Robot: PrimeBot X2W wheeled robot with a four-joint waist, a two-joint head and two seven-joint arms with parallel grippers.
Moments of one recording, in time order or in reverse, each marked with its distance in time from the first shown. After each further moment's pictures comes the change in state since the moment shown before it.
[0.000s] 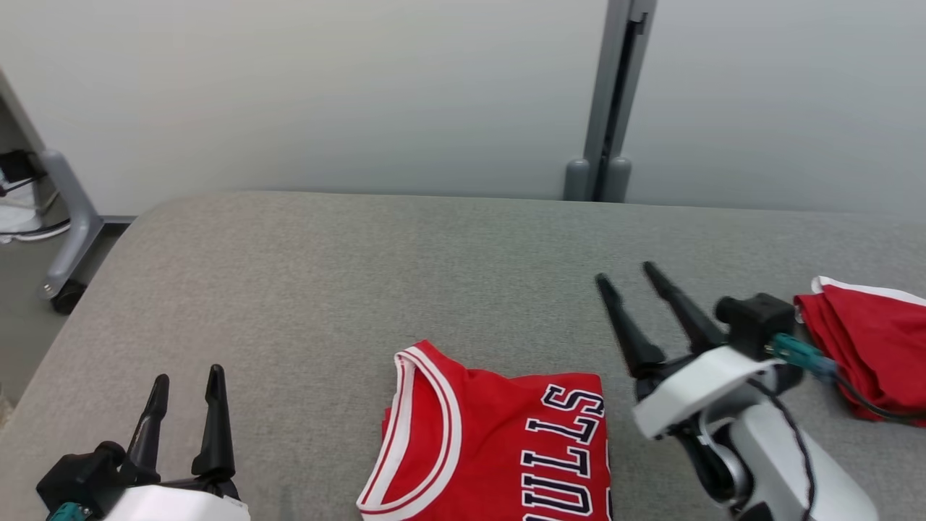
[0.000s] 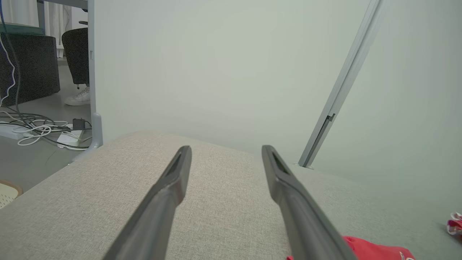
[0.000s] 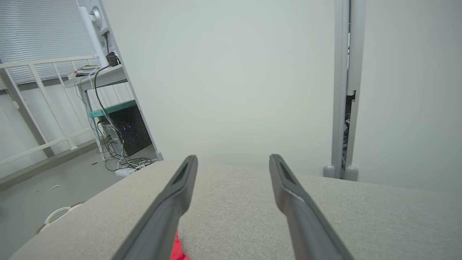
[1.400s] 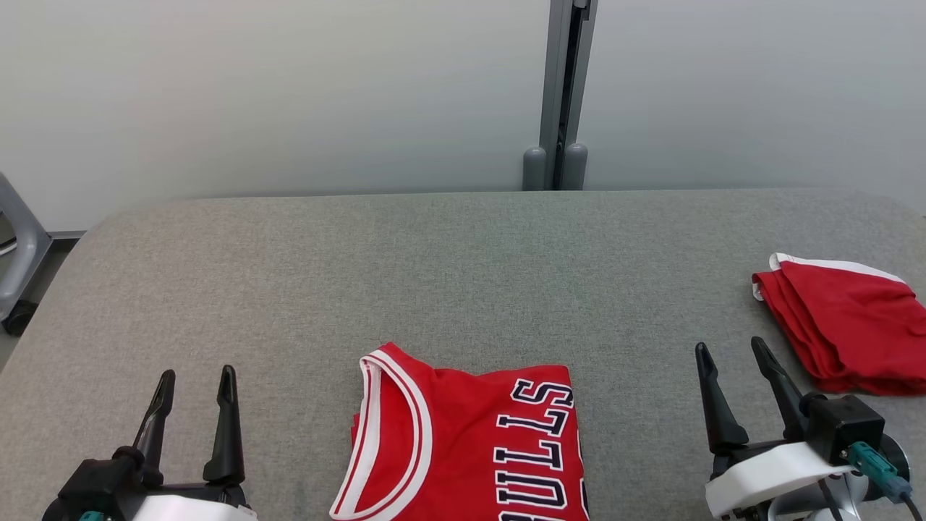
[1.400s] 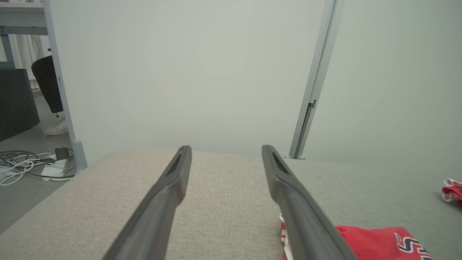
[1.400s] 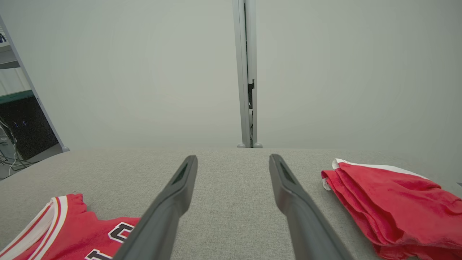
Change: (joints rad) left arm 0.029 -0.059 0.065 -0.050 0.211 -0.040 -0.004; right arm 0.354 0.094 -0.409 -0.227 -0.376 0.000 0.015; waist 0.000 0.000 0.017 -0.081
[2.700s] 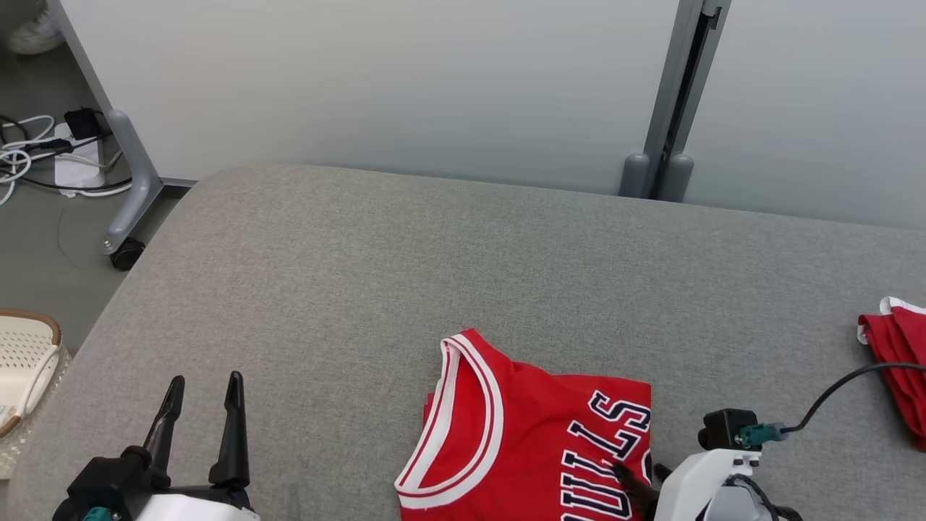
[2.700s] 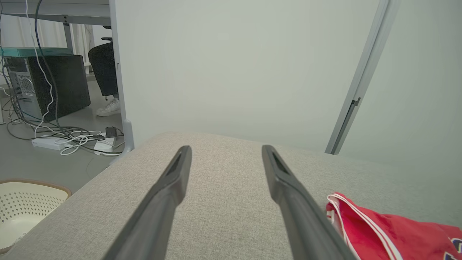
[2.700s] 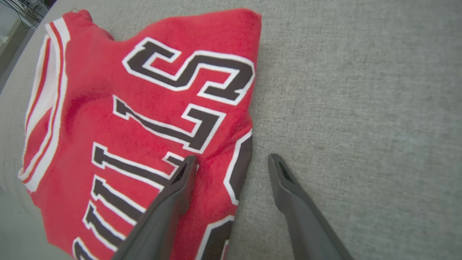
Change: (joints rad) left arm -0.019 -0.003 0.001 0.065 -0.009 -0.031 0.000; right arm -0.162 -0.002 0.226 0.466 0.382 0.000 0.481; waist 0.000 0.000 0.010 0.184
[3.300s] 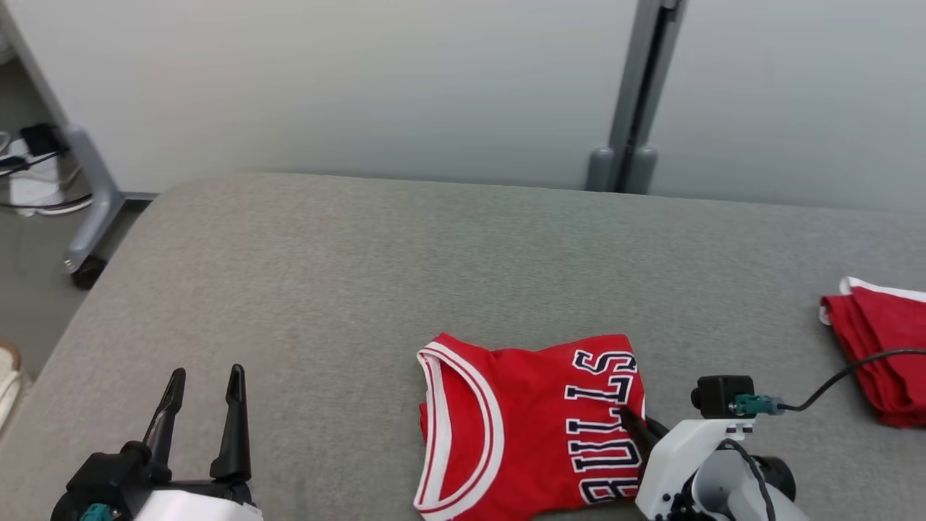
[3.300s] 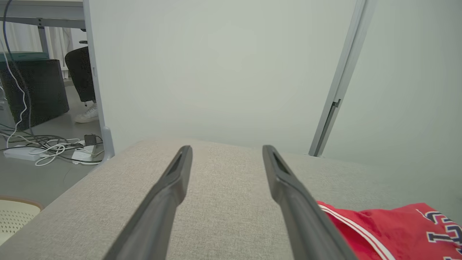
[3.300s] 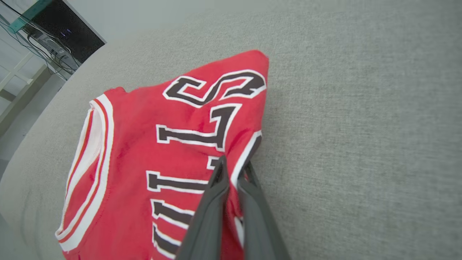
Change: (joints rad) left arm -0.002 0.002 -0.008 -0.023 -0.004 0.002 0.000; right arm -0.097 0.003 0.057 0.045 0.009 0.000 -0.188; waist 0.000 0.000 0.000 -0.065
